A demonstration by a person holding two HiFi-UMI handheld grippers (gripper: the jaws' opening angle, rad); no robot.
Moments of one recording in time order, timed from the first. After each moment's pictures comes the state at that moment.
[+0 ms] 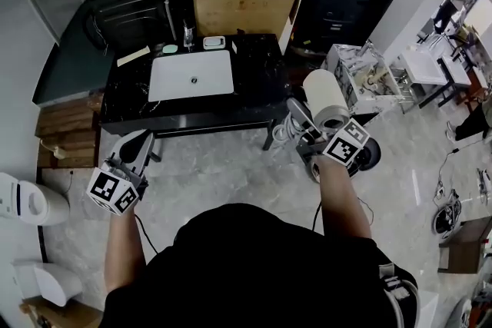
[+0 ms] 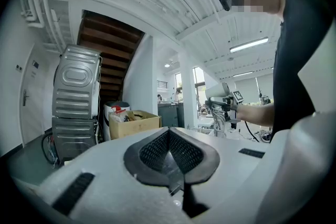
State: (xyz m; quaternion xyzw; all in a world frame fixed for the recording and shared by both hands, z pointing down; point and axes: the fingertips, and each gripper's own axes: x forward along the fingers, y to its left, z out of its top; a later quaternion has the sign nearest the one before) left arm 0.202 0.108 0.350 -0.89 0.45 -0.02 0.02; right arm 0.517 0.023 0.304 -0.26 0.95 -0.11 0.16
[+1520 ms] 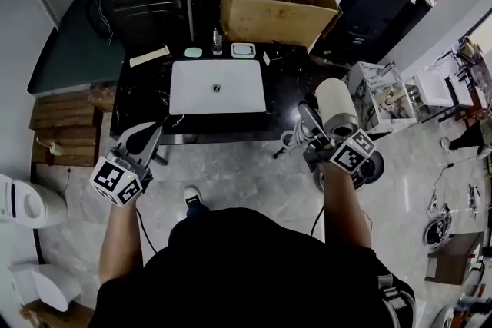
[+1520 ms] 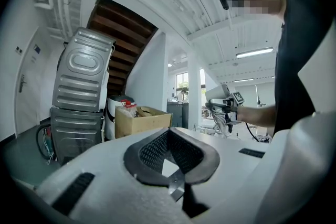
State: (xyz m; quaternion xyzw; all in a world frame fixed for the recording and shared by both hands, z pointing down) left arm 0.057 -0.027 0.381 -0.90 0.44 -0.01 -0.02; right arm 0.373 -0.103 0.331 -0.29 0.94 -0.14 0.12
